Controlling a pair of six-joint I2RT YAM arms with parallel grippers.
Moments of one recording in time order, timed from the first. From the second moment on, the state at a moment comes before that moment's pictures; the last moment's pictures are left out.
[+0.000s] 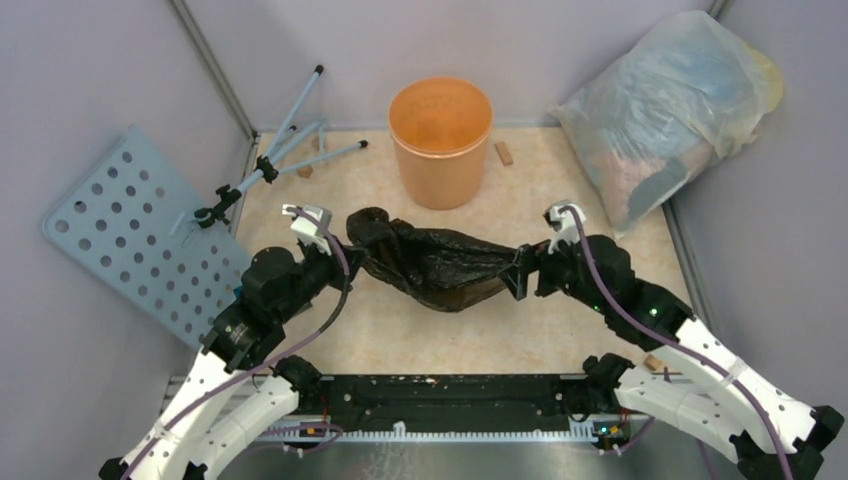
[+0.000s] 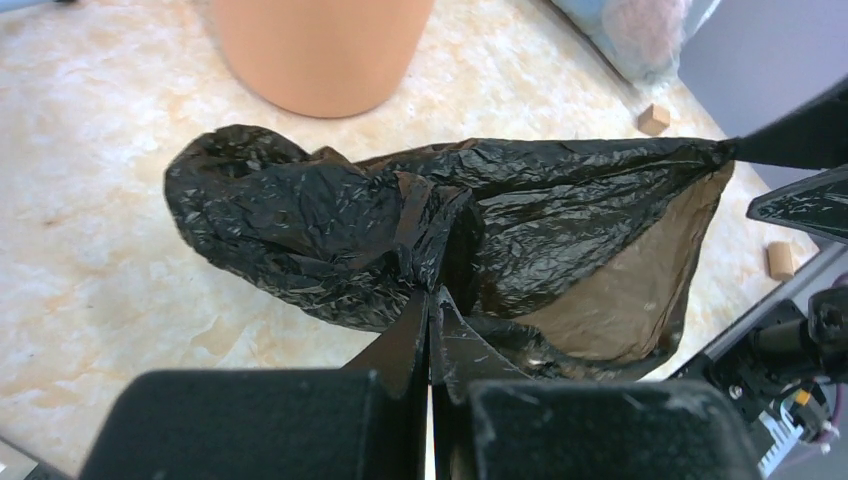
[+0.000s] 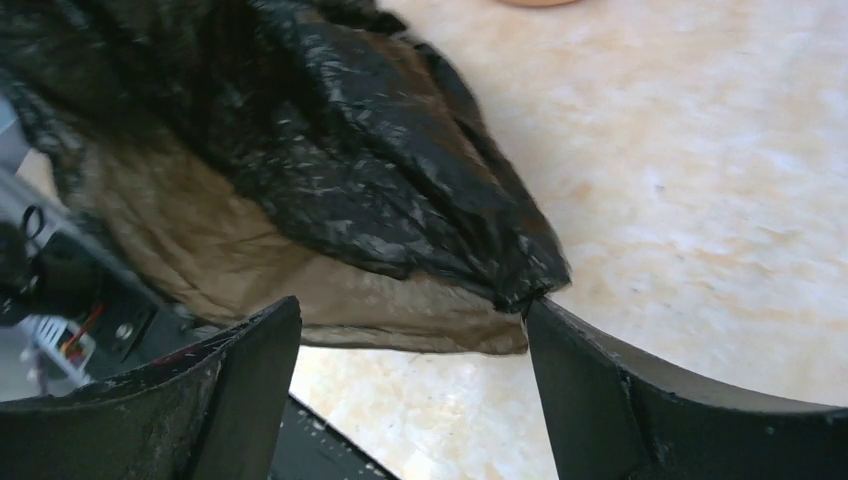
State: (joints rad) left arm -0.57 0.55 0.80 -0.46 0.02 -0.31; right arm 0.78 0.67 0.80 -0.56 0.14 0.38
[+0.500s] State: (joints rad) left arm -0.57 0.55 0.79 -0.46 0.05 -0.27; right arm 1.00 1.03 0.88 -0.40 0.14 0.11
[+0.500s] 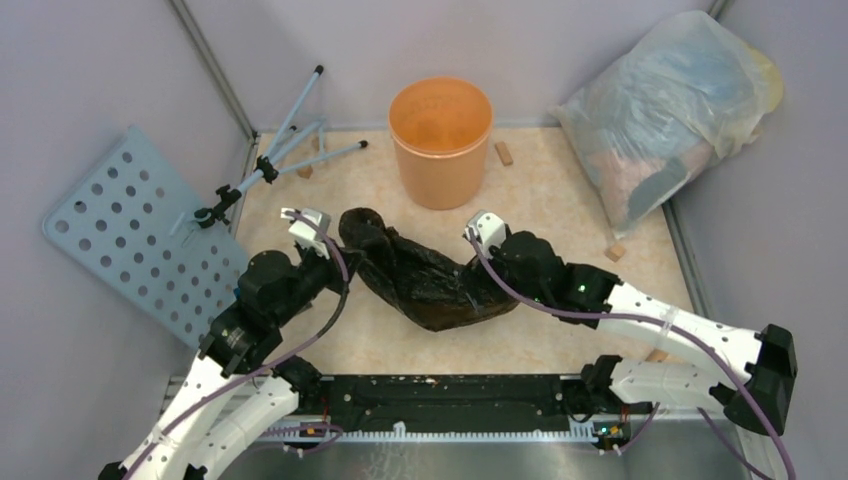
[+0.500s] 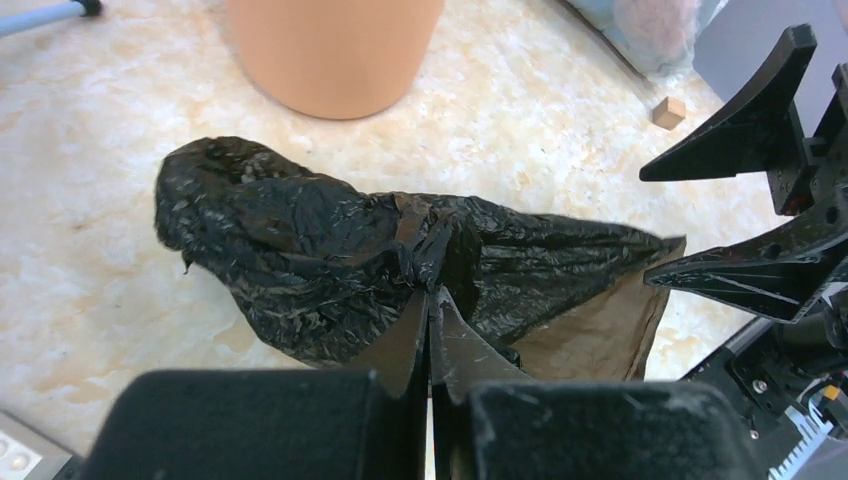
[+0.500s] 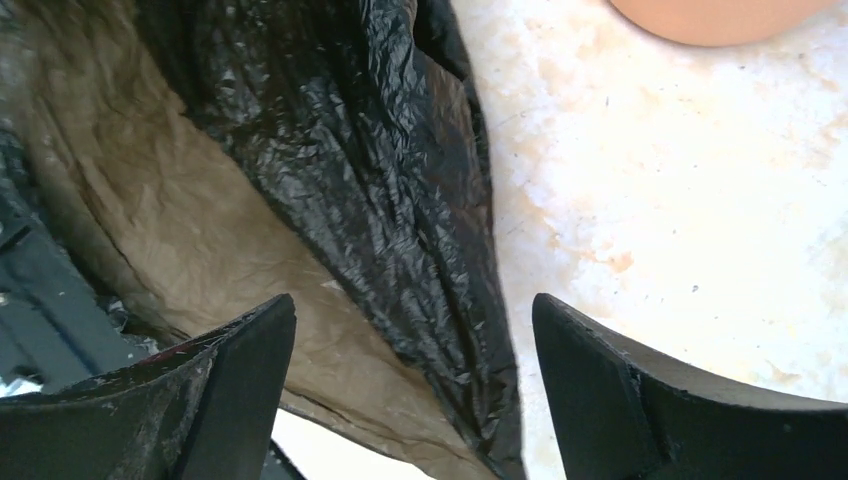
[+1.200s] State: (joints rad) left arm -0.57 0.48 0.81 -0.49 0.08 -0.23; right arm 1.22 1.29 0.76 -0.08 0.26 -0.08
